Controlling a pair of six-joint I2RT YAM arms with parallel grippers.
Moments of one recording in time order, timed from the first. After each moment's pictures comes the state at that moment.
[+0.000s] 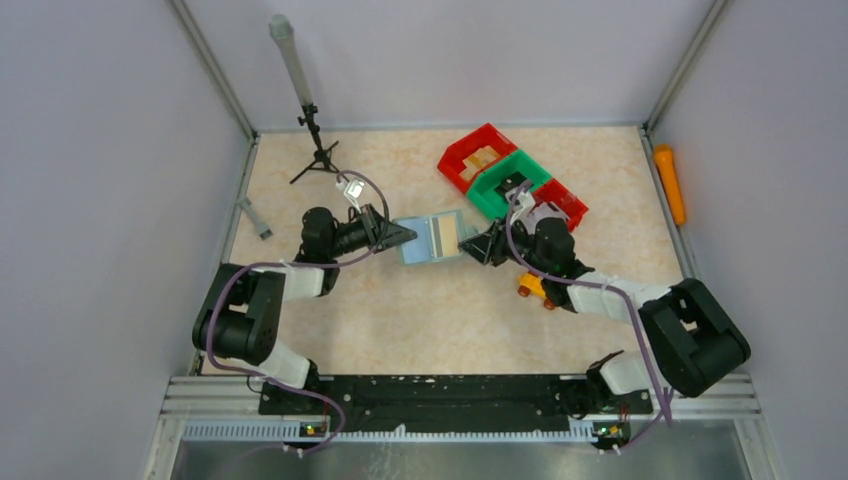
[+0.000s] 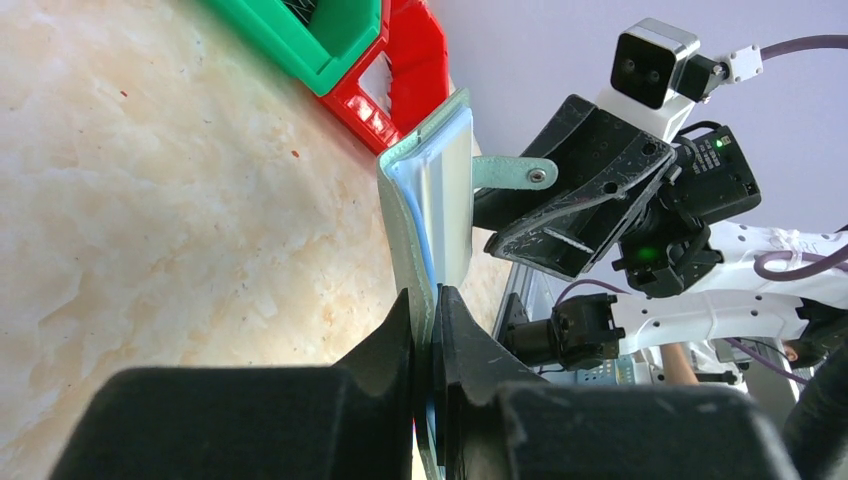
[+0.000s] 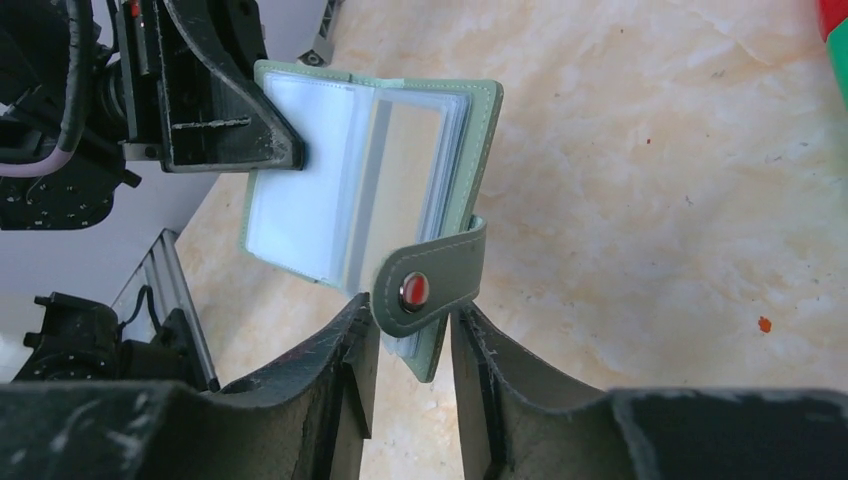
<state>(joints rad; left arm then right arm) -0.22 1.54 0.53 0.94 0.89 -0.98 0.53 1.37 0.50 0.70 -0.42 0.55</state>
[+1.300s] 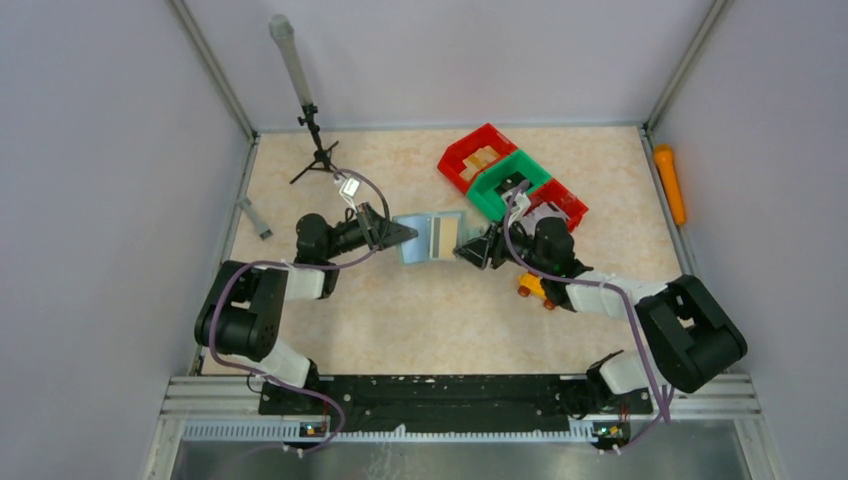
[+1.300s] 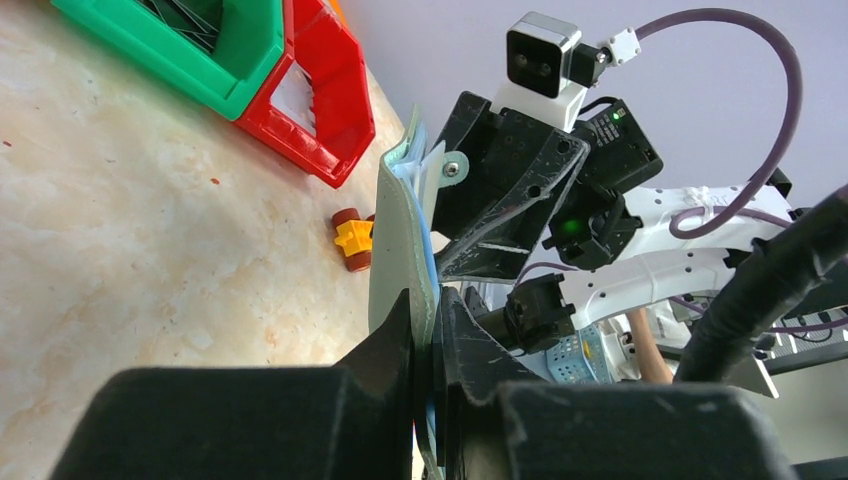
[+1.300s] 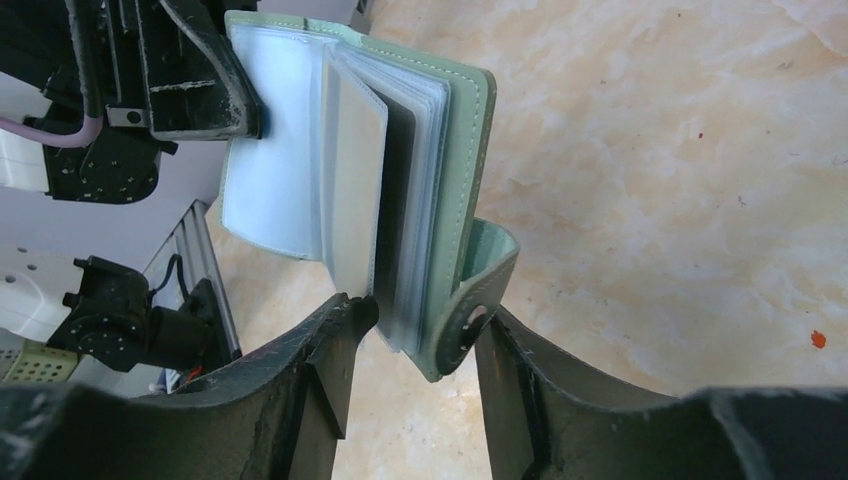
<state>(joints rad) -0.21 1.57 0.50 1.23 0.96 -1.13 0.53 1.40 0.50 0.74 -0.51 0.56</state>
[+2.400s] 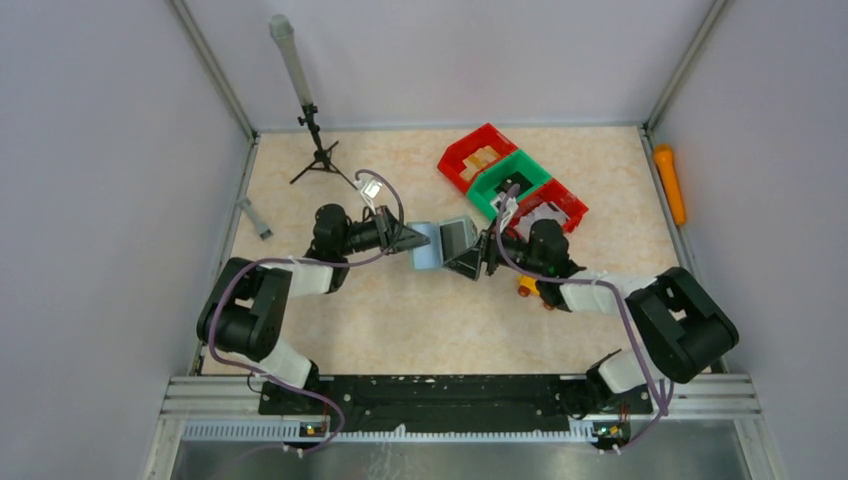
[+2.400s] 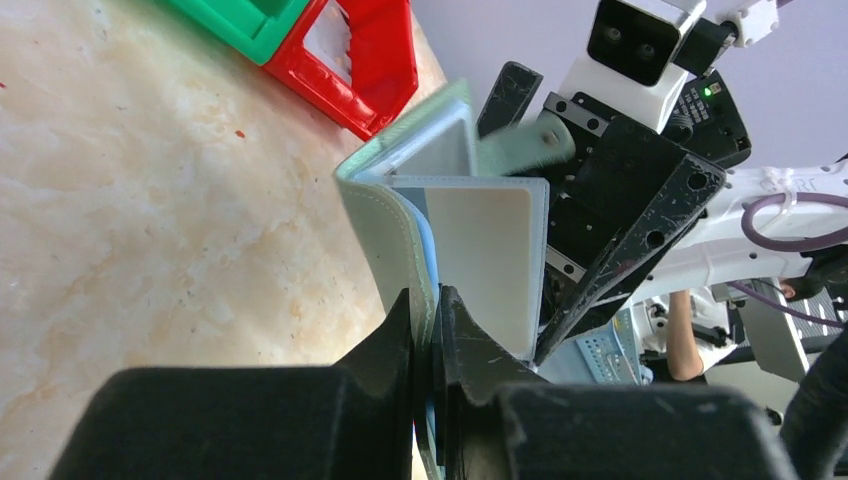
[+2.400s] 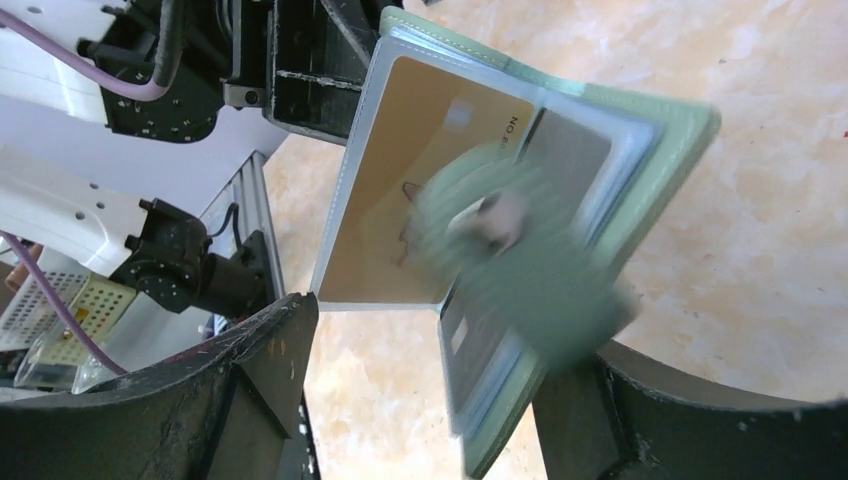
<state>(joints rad) -0.29 1.58 0.57 0.95 0.93 -0.95 0.56 1.45 0.51 0.84 -0.64 0.59</state>
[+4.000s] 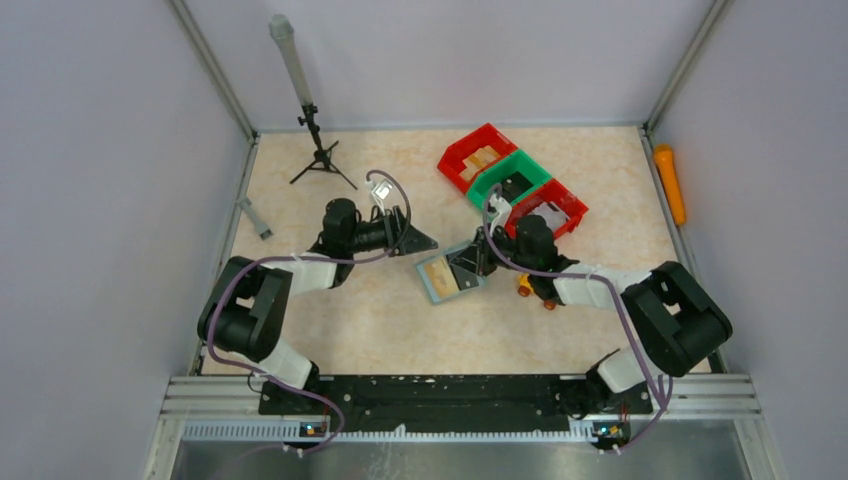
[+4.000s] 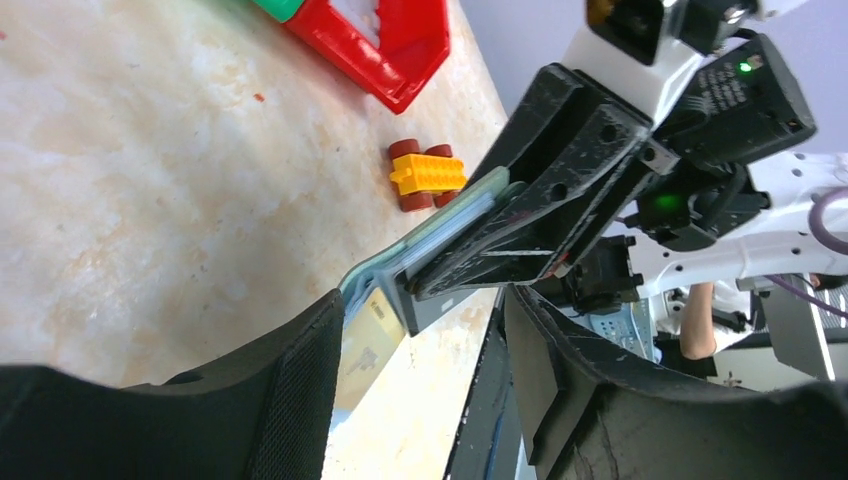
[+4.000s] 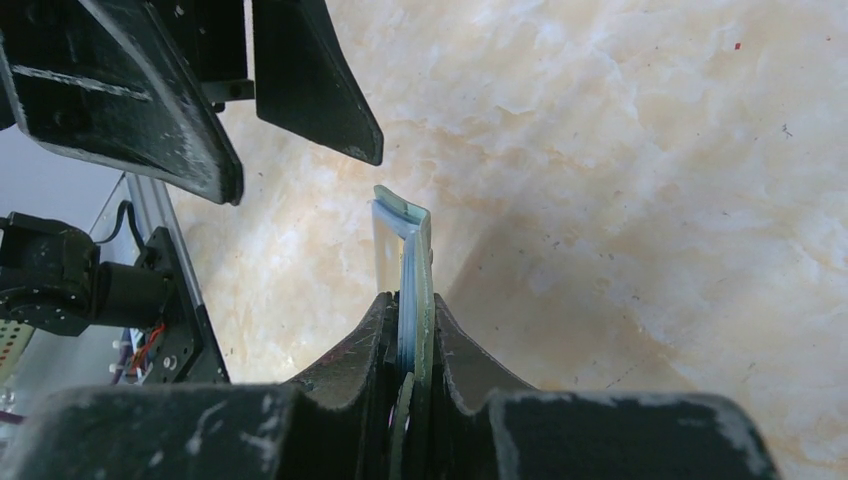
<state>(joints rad) -0.33 1.58 0.64 0.74 0.92 -0.84 0.59 1.49 0.58 0.57 -0.49 0.48</state>
